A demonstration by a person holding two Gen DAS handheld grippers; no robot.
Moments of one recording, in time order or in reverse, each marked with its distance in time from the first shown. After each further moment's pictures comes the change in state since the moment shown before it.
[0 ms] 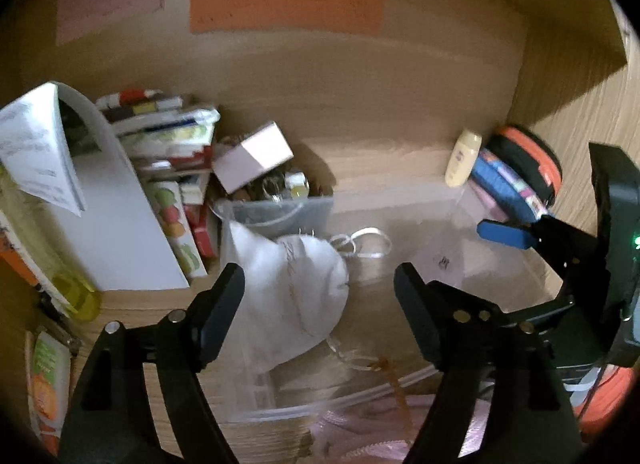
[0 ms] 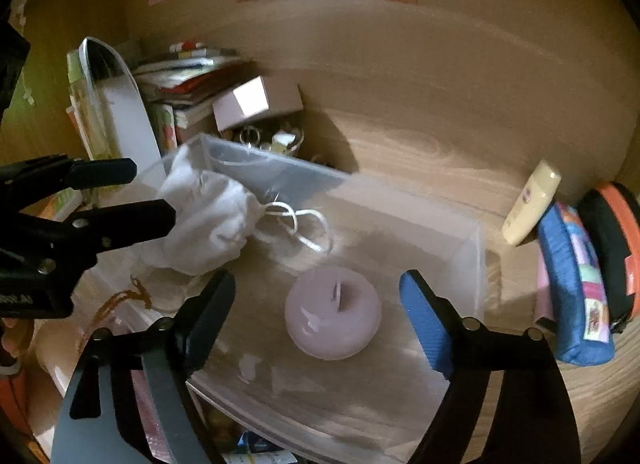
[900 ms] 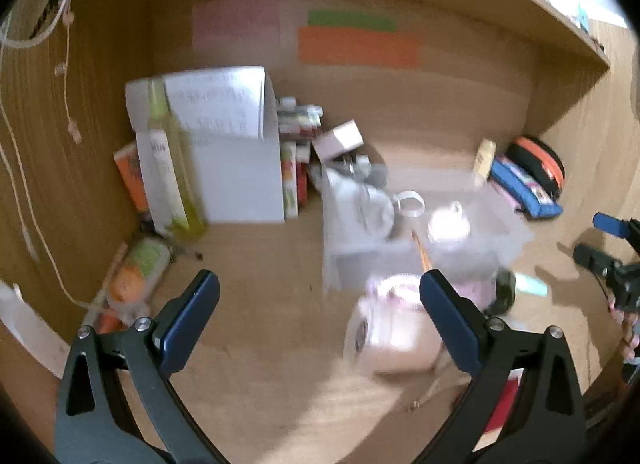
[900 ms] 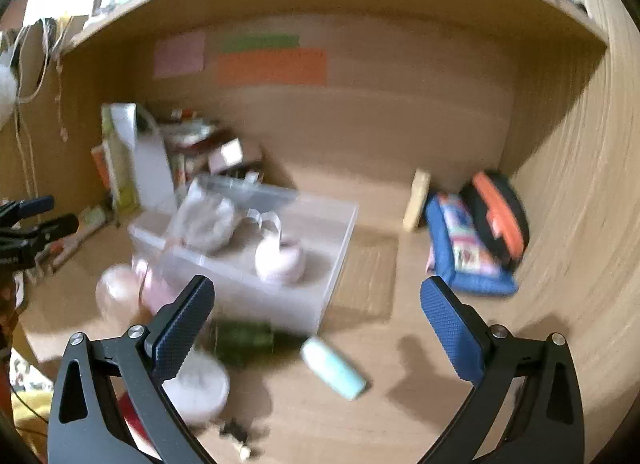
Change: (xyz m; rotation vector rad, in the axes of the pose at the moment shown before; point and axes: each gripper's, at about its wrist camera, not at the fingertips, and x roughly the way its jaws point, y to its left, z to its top) left arm -0.120 0.008 -0.097 -0.062 -0.081 0.200; right arm -0.142 -0.011 -0.077 0.081 -0.131 -0.087
